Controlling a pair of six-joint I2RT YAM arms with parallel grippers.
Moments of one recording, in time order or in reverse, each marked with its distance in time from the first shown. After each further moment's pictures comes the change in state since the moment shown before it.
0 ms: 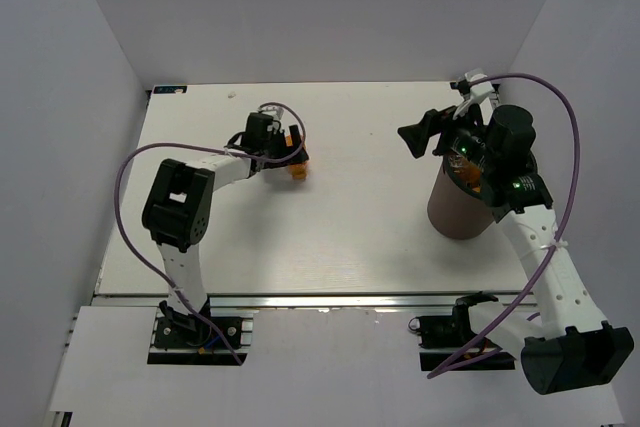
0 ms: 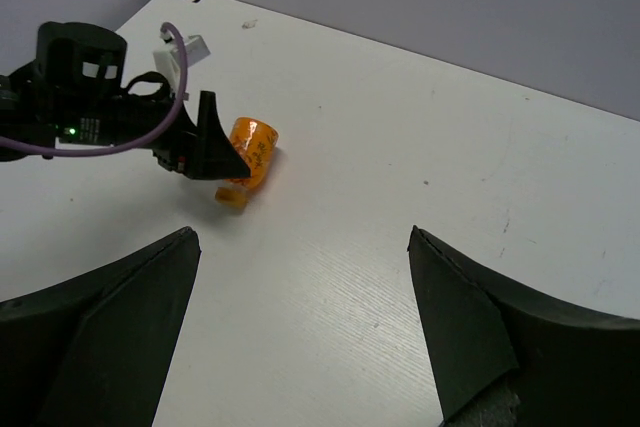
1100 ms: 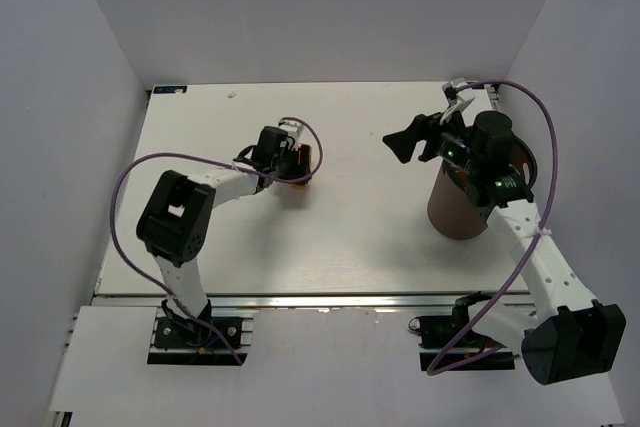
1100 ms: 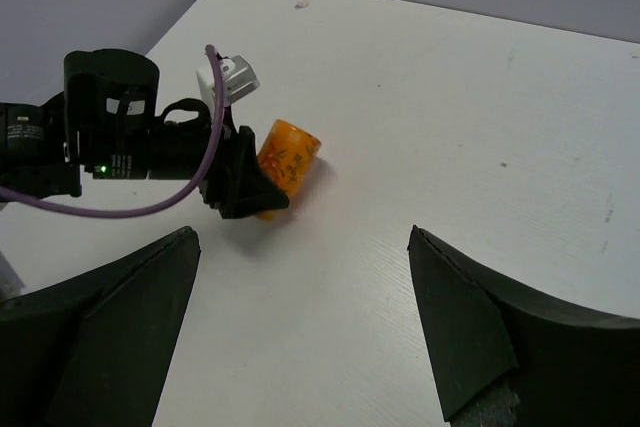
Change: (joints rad) left arm -0.116 -0.040 -0.074 -0.026 -0.112 0.196; right arm 0.028 0.051 -0.116 0.149 -0.058 0.142
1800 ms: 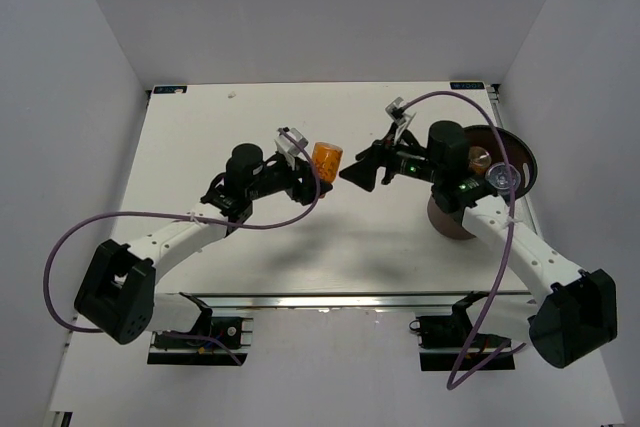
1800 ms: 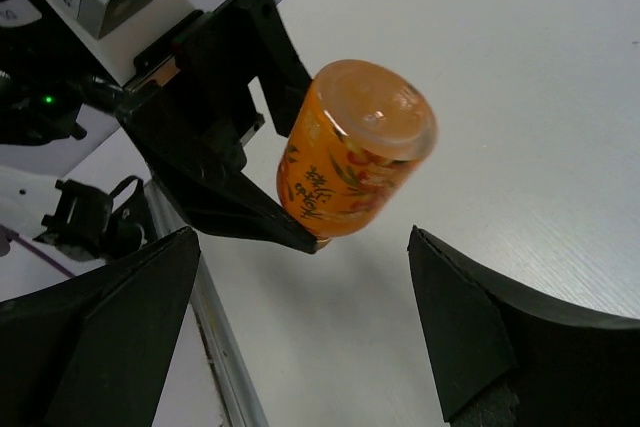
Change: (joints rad) left arm -0.113 -0.559 -0.351 0.313 0.437 0.106; right arm 0.218 0.083 -0.062 0.132 -0.183 0.101
